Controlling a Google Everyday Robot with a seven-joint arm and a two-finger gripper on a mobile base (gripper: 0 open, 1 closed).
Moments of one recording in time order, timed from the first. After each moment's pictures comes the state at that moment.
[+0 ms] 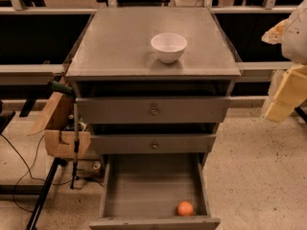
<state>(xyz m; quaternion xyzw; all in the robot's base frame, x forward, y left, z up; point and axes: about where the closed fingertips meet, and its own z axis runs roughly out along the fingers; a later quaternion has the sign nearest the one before) 0.438 -0.211 0.997 -0.60 0.77 -0.06 0.19</state>
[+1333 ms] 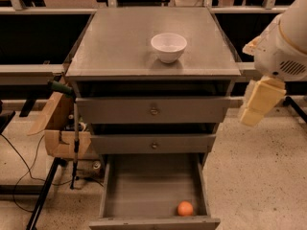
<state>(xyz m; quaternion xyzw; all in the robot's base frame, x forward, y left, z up) 0.463 -0.191 0.959 -0.60 0.77 -0.05 0.19</state>
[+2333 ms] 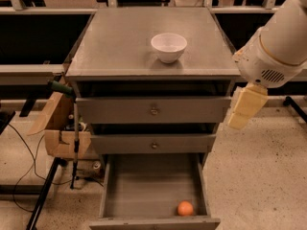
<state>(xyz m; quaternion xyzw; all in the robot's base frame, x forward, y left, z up) 0.476 -0.180 0.934 -0.60 0.77 -0.05 0.19</state>
